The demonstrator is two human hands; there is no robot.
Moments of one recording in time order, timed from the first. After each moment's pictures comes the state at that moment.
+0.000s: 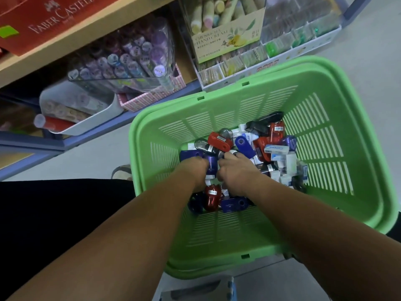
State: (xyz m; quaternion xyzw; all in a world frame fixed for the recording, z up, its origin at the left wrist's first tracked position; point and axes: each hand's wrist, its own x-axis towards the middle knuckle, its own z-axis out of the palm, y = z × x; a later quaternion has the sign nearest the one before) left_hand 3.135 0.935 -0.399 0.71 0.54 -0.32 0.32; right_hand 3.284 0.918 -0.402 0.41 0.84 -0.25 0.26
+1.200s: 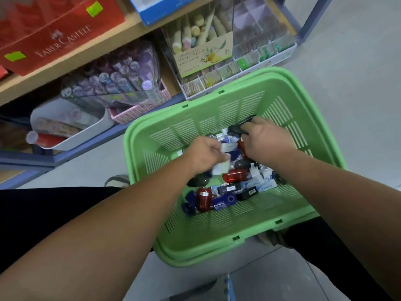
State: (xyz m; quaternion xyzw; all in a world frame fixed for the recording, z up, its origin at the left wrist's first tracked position) left_hand 3.179 0.954 -0.345 0.54 0.60 0.00 0.59; right_hand 3.367 0.939 -0.327 0.70 0.68 -0.20 0.08
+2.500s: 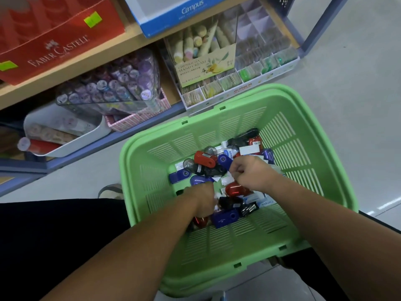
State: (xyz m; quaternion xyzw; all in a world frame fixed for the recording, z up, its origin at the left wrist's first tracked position) left_hand 3.175 0.910 -0.384 0.67 0.51 -0.34 0.43; right_hand 3.360 0.923 -0.378 0.68 0.54 -0.50 0.00
